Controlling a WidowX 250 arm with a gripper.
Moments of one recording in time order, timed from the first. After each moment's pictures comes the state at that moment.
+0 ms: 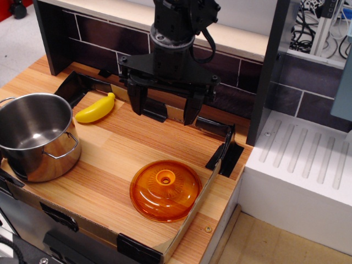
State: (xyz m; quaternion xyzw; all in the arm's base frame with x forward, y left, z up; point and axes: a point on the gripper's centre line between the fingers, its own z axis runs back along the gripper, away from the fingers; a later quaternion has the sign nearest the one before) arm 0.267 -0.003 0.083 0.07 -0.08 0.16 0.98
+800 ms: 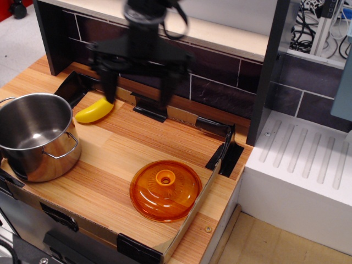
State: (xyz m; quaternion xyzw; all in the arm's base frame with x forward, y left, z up) arm 0.254 0.036 0.103 0.08 -0.05 0.27 0.96
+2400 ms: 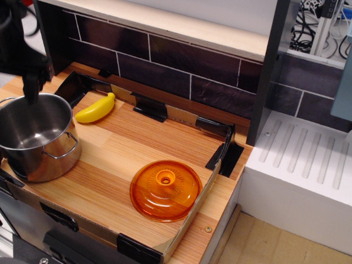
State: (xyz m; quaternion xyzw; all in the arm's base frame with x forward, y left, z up) arm 0.195 0.167 0.094 0.15 -0.09 0.22 0.96
